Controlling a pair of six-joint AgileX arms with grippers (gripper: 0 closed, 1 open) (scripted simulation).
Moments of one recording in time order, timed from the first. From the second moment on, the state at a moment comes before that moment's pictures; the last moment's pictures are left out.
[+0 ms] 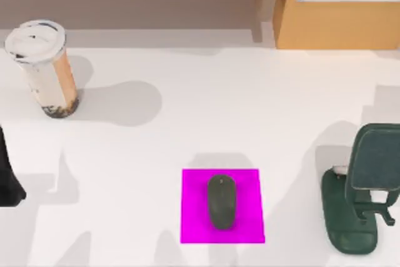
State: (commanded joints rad) left arm 0.00 0.00 0.00 0.00 0.00 0.00; right arm -0.39 2.11 1.68 -1.04 0.07 -0.37
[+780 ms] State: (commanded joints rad) left arm 0.00 0.00 0.00 0.00 0.00 0.00; right arm 0.66 1.23 1.24 -0.99 0.67 0.63
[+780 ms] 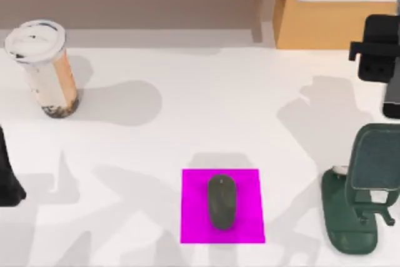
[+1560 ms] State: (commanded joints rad) left arm 0.00 0.00 0.00 0.00 0.00 0.00; right arm 1.26 0.86 0.65 -0.89 1.05 1.01
